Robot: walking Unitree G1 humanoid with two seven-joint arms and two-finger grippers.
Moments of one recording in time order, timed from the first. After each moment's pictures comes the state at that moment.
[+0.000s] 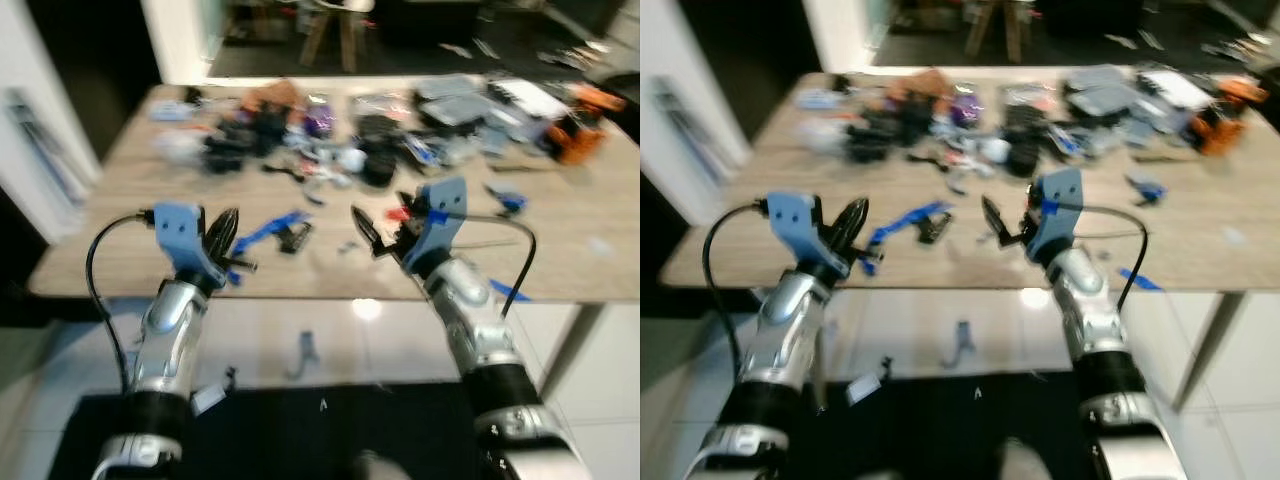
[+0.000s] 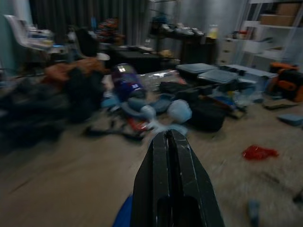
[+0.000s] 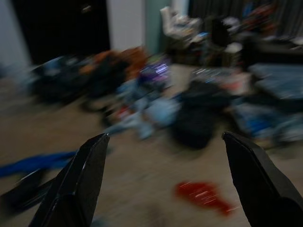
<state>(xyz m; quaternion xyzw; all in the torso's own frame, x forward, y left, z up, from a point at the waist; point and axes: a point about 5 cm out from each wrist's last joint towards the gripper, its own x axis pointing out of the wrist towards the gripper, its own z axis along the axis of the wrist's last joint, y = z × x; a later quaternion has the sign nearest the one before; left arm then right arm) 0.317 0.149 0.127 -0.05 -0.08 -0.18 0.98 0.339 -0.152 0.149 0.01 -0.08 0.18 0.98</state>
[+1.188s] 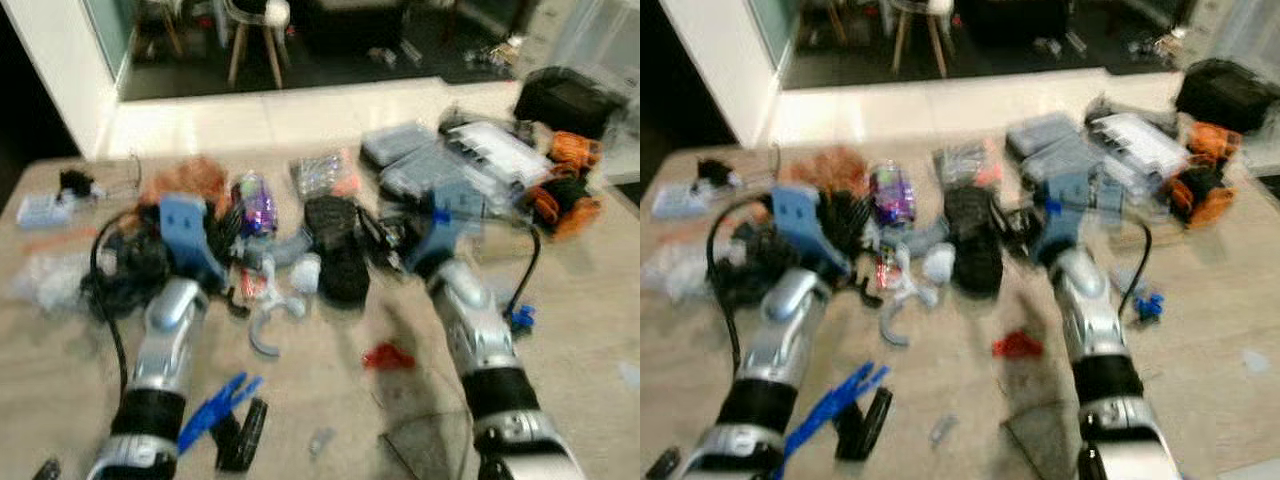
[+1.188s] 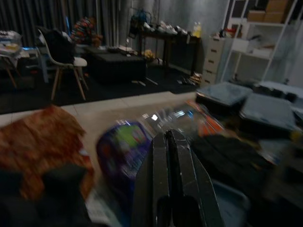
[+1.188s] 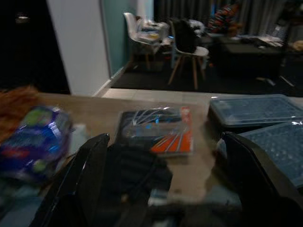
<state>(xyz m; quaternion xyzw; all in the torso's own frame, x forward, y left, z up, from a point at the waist) 0.317 0.151 0.128 -0.05 -0.08 -0.18 0.98 0.340 -0.156 0.150 0.02 -0.07 0.16 0.98</state>
